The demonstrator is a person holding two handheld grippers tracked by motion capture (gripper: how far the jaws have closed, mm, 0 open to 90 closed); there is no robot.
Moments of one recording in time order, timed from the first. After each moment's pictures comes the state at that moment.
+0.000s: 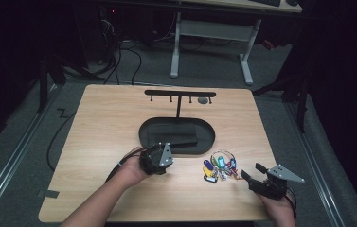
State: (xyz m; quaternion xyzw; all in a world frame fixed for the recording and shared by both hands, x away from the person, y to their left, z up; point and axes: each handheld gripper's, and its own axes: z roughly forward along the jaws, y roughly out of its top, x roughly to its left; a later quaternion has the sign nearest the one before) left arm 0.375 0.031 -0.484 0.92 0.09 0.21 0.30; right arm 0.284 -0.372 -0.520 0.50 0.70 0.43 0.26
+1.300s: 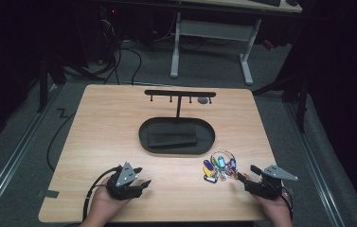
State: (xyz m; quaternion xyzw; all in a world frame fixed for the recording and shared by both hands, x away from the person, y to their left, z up) left arm 0.318 0.121 -0.516 0.85 0.25 0.17 0.42; right arm 0.288 -0.361 -0.525 0.50 0.72 0.42 0.23
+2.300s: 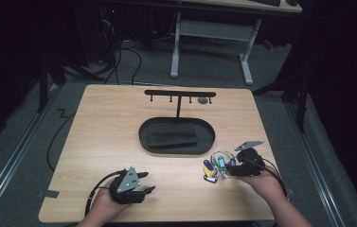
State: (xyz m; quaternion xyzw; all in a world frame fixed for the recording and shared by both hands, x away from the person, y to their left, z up) left arm 0.309 0.113 -0.511 0.87 0.18 0.14 0.44; right arm 0.355 -0.300 -0.470 0.47 0.84 0.22 0.16
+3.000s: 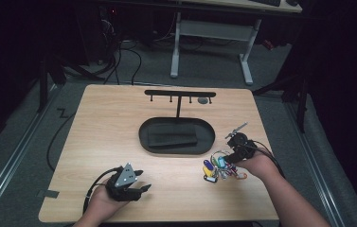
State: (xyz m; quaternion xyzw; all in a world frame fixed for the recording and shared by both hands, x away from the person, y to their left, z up) left arm 0.318 0.124 -0.517 0.87 0.22 0.13 0.42; right arm 0.409 -0.286 -0.460 0.45 0.88 0.12 0.11
